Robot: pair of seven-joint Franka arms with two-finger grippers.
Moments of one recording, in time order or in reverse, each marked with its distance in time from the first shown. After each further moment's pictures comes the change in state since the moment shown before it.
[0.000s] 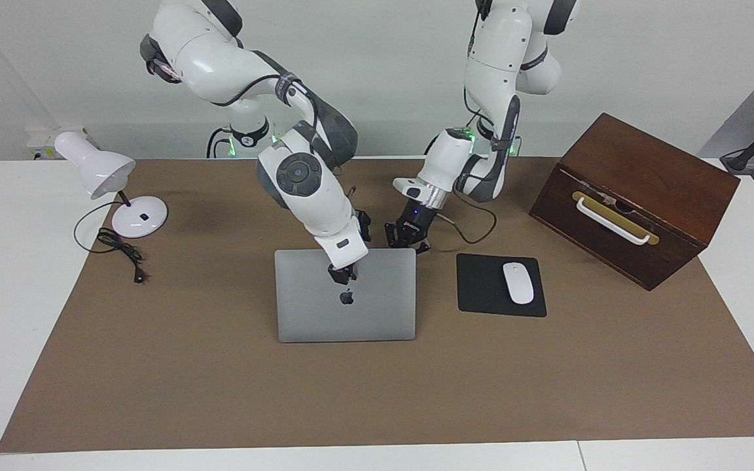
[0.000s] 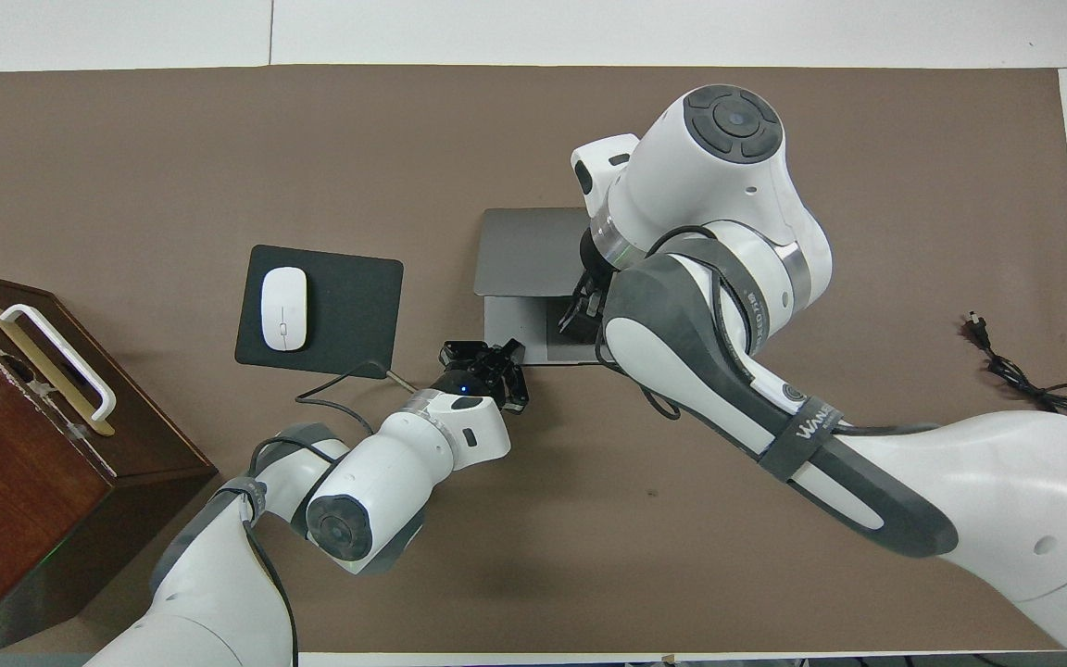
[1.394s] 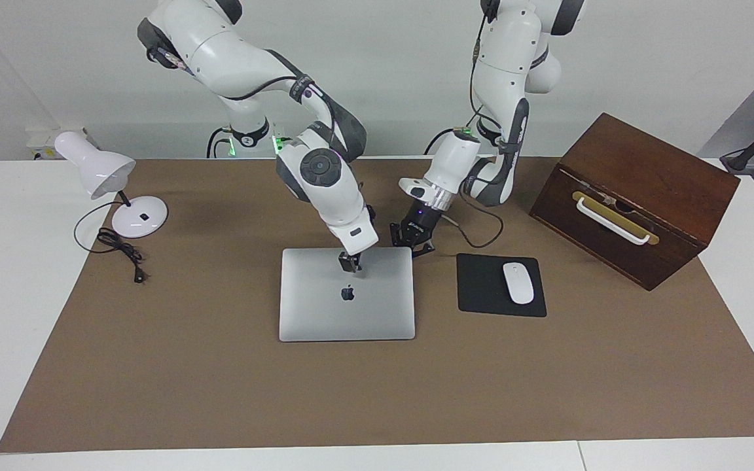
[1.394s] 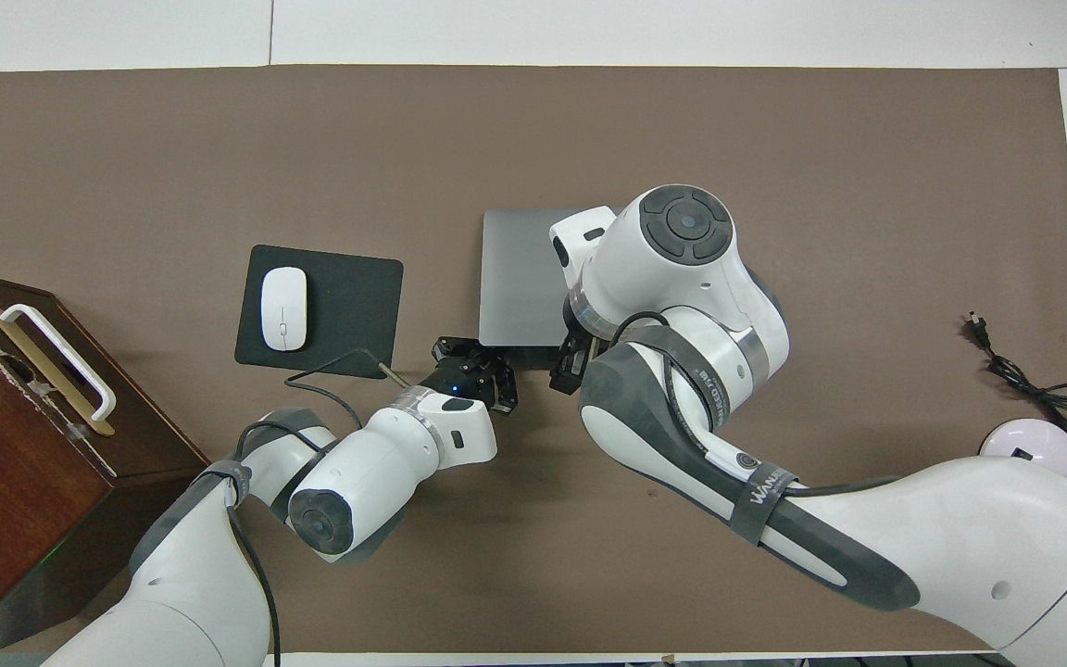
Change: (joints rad) left arm 0.075 0.000 -0.010 -0.006 0.177 0.013 -0.008; right arm -0.023 -0.084 0.020 -0.254 -0.006 0.179 0.019
